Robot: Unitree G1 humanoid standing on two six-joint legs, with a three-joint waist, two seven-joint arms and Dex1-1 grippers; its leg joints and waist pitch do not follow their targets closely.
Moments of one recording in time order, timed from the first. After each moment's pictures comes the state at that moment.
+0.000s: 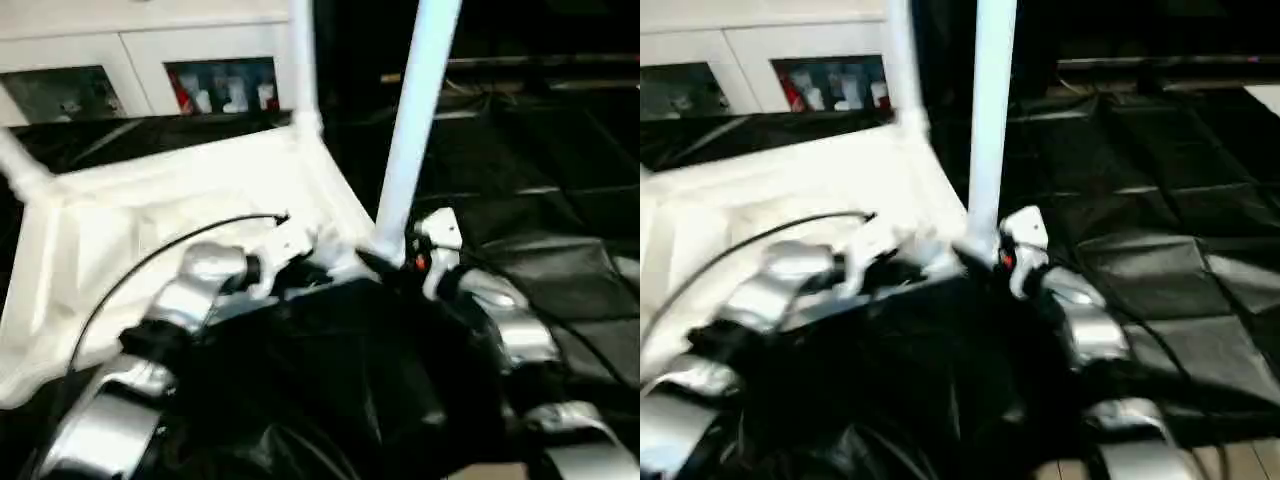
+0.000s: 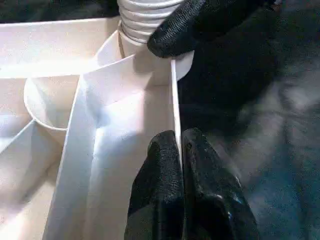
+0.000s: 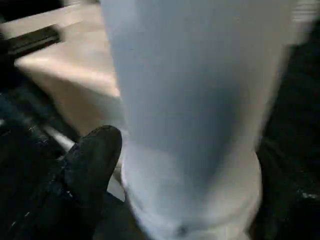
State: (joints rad) left arm -0.66 0.32 -0.24 0.67 0.02 0.00 -1.17; right arm -0.50 -0.26 0.08 0.61 0.17 0.00 0.89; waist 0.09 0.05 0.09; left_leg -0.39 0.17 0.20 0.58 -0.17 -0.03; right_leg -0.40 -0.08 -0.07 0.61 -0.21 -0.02
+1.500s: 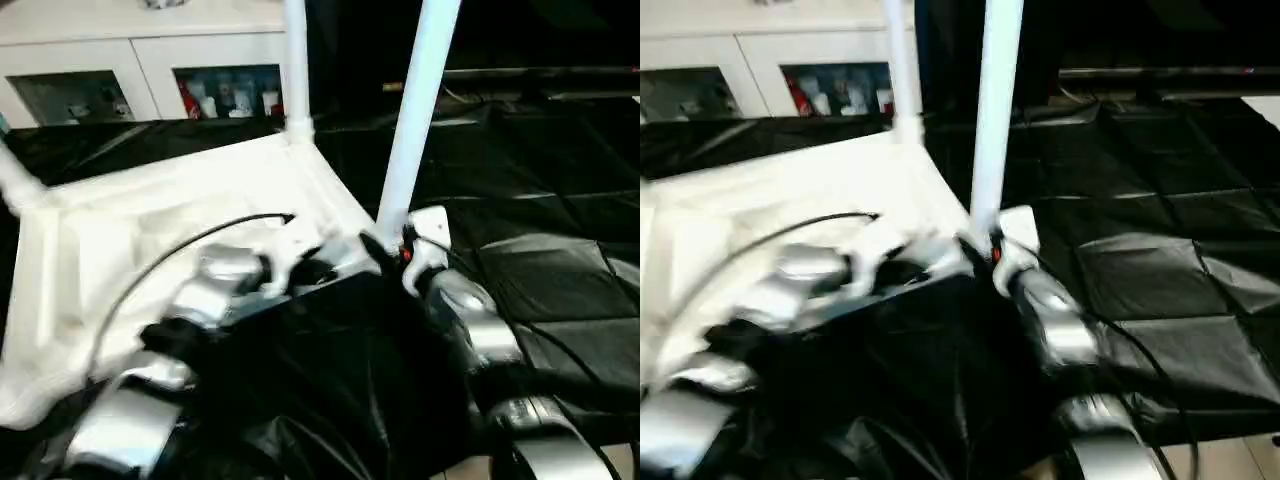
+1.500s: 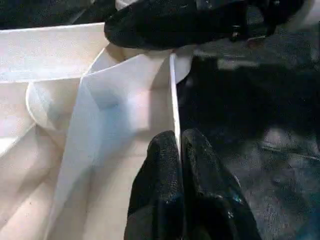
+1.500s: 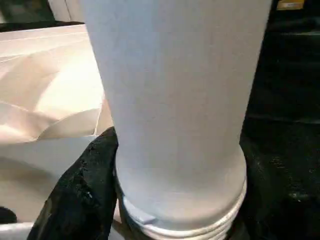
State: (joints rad) left arm -0.71 0.17 -0.22 0.78 0.08 0.09 -0.91; right arm -0.57 -0.06 -0.03 0.77 0.10 -0.04 0.35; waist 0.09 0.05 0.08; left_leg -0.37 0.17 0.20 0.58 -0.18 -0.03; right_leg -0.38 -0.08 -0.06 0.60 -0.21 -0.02
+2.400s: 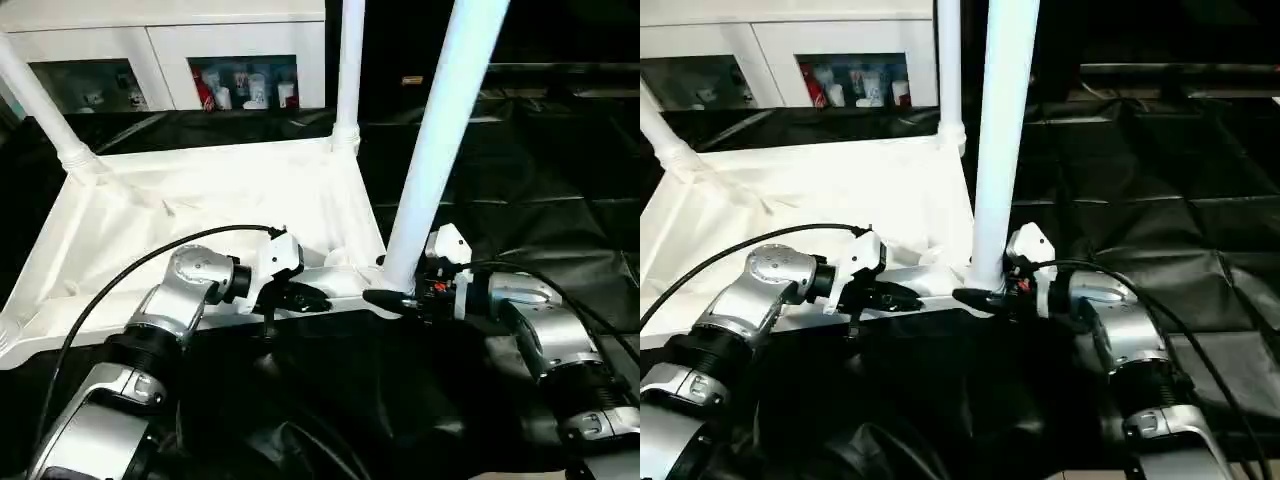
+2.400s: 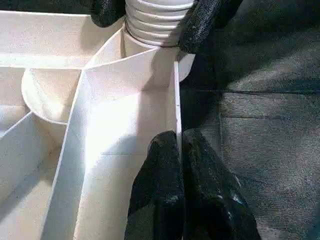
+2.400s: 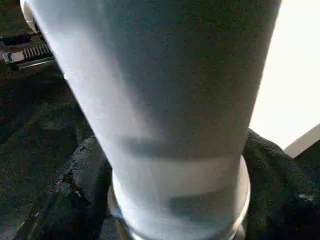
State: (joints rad) left arm -0.64 0.32 -0.24 0.65 -0.01 0.02 -1.31; right arm -0.48 -0.39 0.12 0.53 0.20 0.09 1.15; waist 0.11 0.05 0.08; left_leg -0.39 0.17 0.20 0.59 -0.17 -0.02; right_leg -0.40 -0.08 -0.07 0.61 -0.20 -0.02
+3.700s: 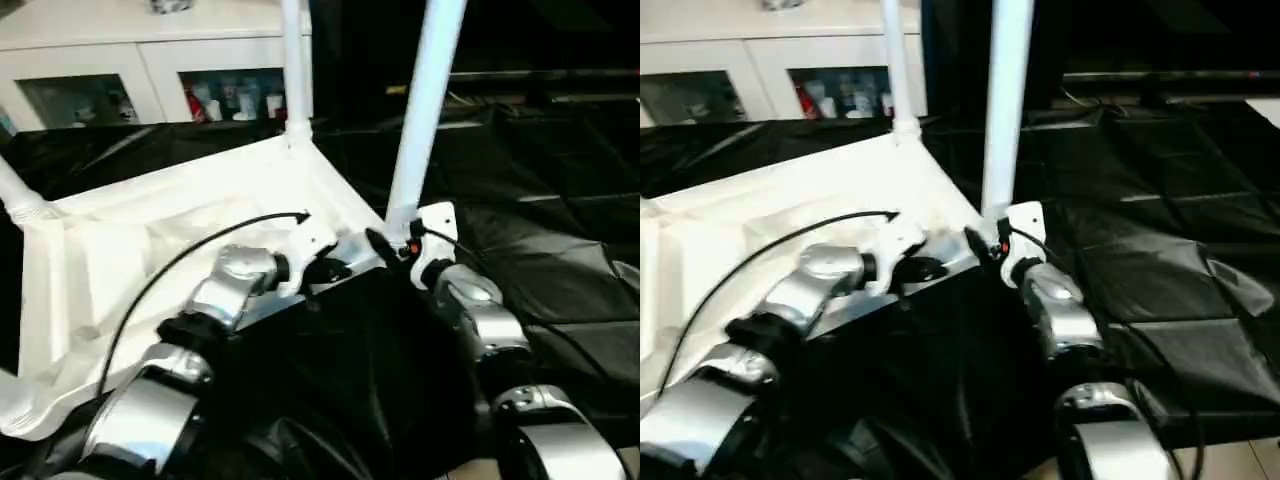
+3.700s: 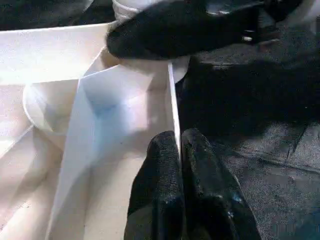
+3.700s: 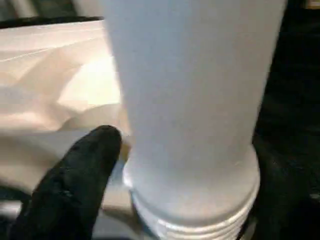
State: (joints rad) left arm -0.73 0.17 -0.21 0.84 0.07 0.04 -0.95; right arm -0.59 -0.14 -0.02 0.79 0.12 -0.04 0.55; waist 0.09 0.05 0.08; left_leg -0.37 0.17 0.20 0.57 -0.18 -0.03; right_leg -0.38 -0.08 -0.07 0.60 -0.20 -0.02
